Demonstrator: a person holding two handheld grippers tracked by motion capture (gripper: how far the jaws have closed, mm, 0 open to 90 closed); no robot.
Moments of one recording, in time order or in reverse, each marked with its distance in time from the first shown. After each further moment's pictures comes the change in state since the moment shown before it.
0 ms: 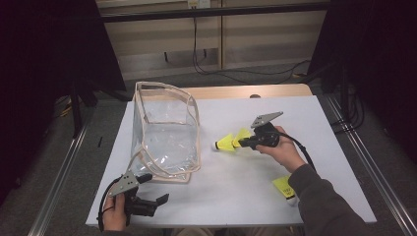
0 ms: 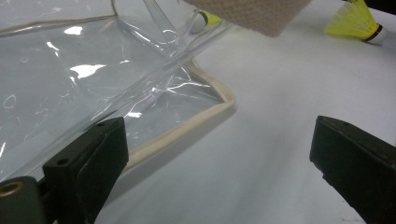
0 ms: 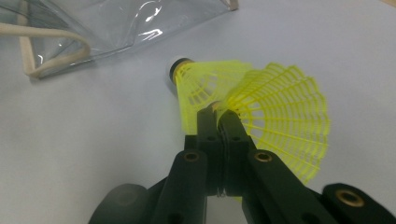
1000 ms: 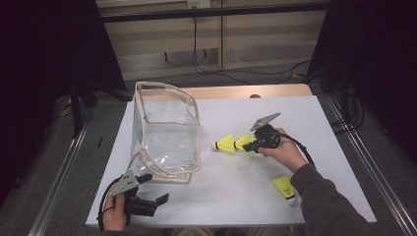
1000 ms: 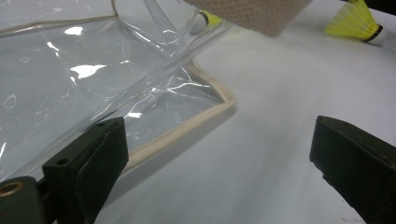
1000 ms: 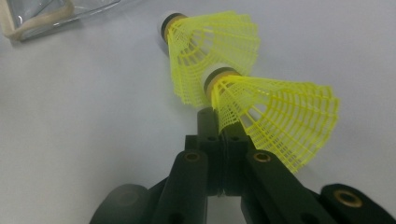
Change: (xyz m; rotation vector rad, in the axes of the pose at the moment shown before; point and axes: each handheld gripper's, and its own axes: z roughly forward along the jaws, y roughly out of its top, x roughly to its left) left arm 0.000 0.000 0.000 -0.002 0.002 -0.005; right arm -0.002 -0.007 0.002 0.136 -0.003 0.019
